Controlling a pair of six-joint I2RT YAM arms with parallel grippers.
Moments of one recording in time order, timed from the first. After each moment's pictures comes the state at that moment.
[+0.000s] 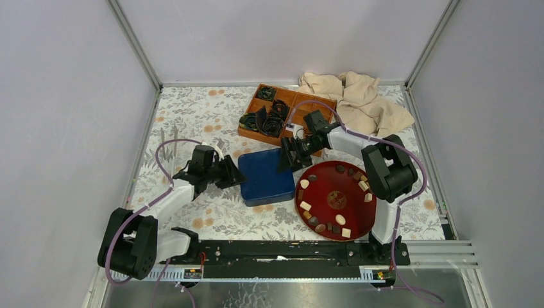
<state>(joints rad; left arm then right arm) -0.27 1.19 0.49 -0.11 0.42 -0.66 0.50 1.93 1.26 -0.46 -0.80 0.23</state>
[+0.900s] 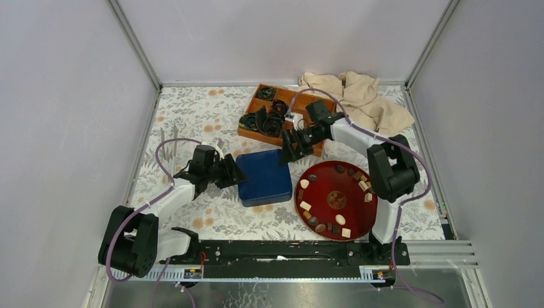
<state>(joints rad) -0.28 1.21 0.49 -0.11 0.37 -0.65 0.47 1.95 1.38 -0.57 -0.79 0.09</state>
